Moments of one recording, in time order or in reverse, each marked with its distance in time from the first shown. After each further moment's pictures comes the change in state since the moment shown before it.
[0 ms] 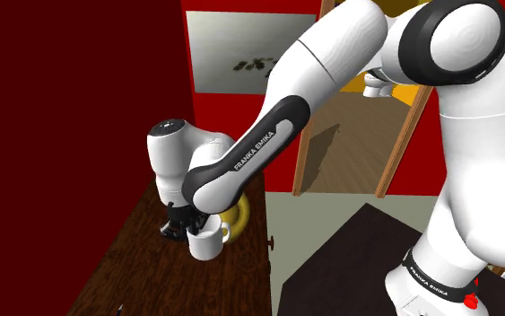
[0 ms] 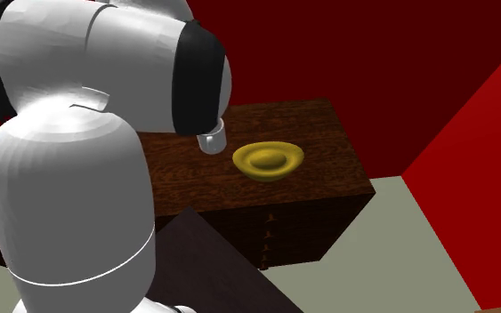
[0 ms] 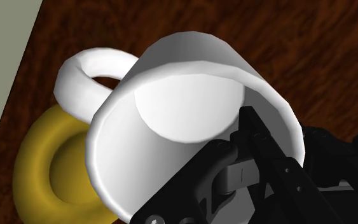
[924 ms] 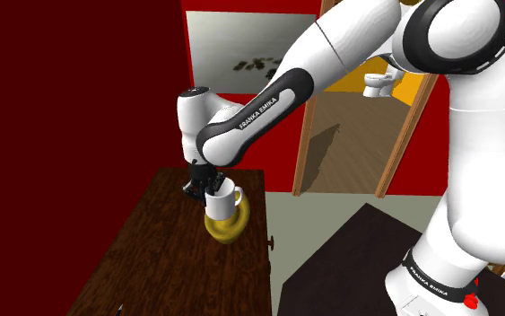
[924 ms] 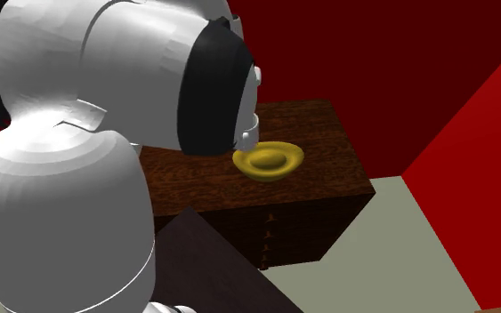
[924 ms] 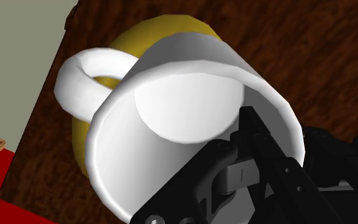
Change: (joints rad) arm -0.171 -0.071 -0.023 0.000 0.068 -0.049 -0.238
